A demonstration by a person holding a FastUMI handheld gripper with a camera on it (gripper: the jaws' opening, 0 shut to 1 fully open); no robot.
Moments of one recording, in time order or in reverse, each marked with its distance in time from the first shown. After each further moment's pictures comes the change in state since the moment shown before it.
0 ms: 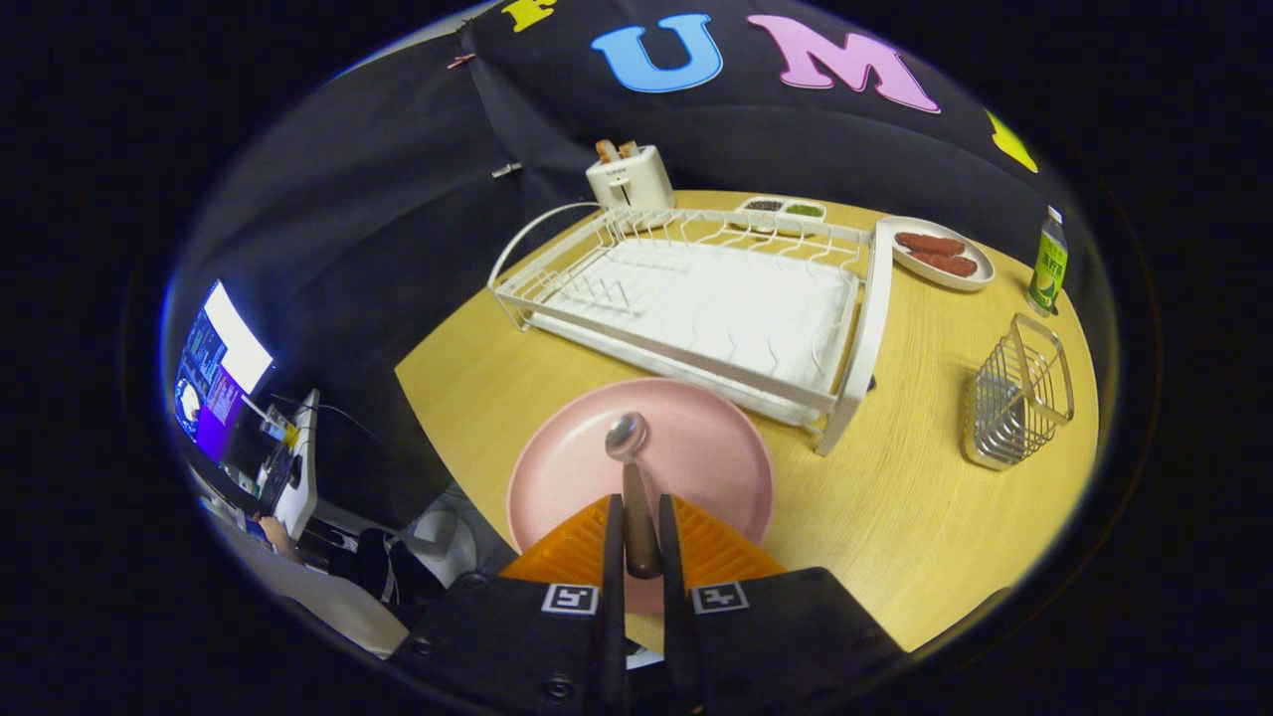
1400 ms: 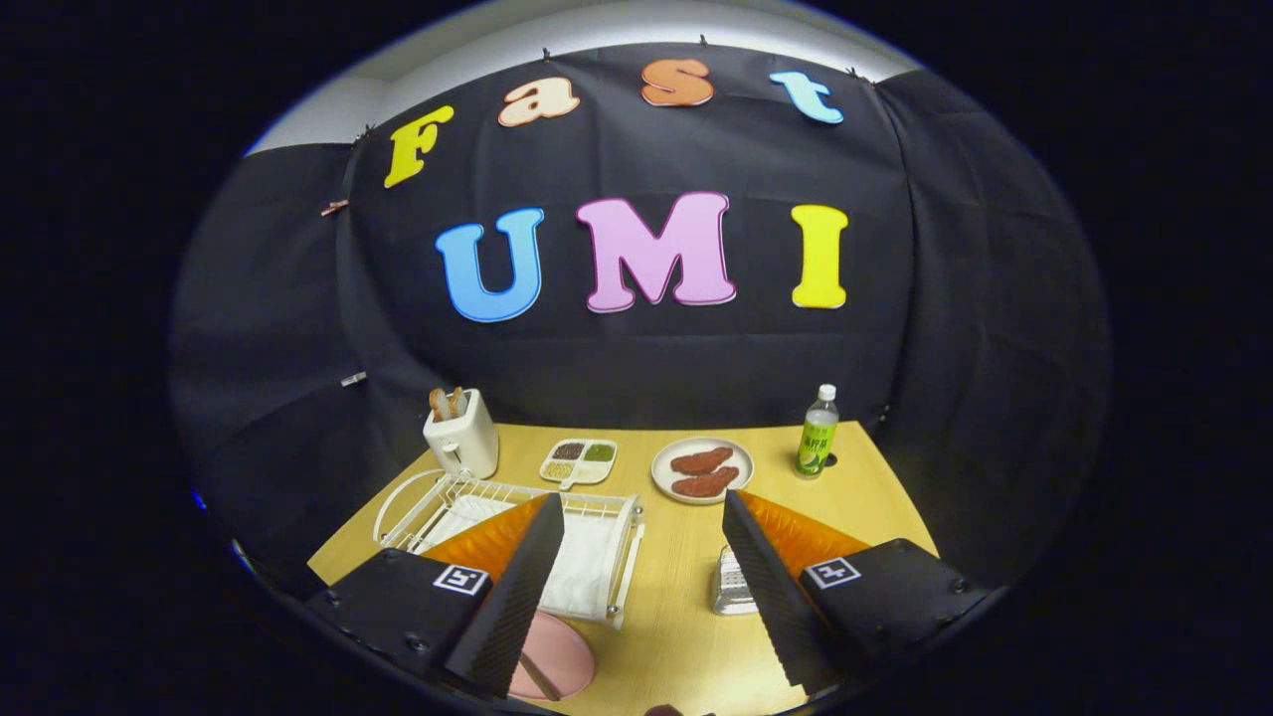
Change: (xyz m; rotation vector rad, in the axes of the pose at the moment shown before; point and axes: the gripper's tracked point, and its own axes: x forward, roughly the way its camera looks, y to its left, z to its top) arm -0.224 -0.100 0.226 0.104 -0.637 -0.499
